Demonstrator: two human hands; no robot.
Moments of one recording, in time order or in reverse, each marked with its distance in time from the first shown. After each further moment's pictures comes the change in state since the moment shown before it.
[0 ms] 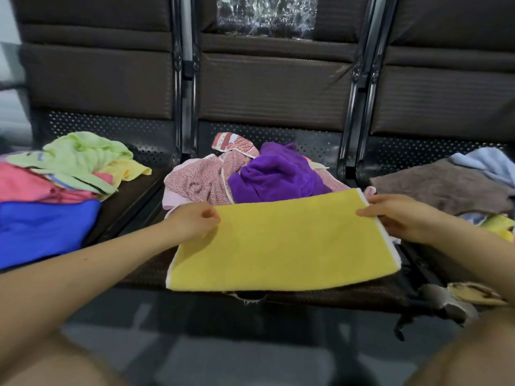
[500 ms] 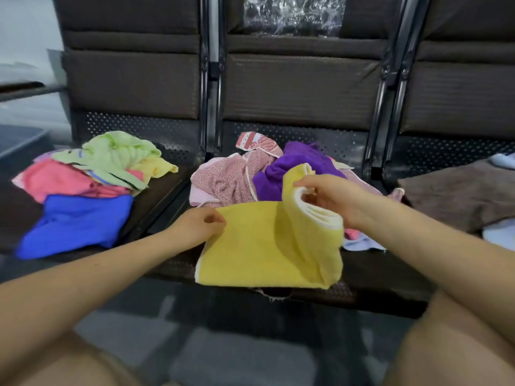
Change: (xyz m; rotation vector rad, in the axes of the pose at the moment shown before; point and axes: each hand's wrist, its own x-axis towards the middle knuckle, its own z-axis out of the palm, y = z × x) left_hand -0.022 -0.036 -0.010 -0.102 0.015 -0.019; right_hand -0.018 -0.048 0.139 0.243 -0.413 -0.023
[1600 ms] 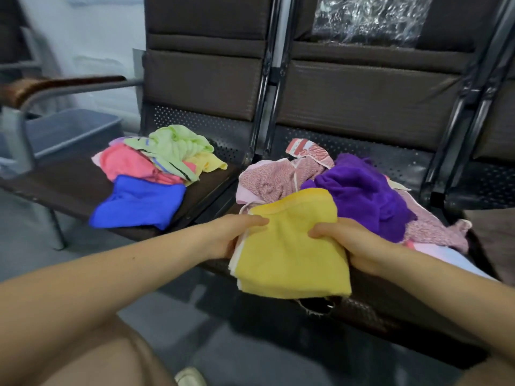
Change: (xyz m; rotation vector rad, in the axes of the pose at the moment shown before) left_hand -0.037 0.014 -0.013 -0.920 -0.119 -0.475; right_hand 0.028 0.051 0.030 -0.349 -0.013 -0.065
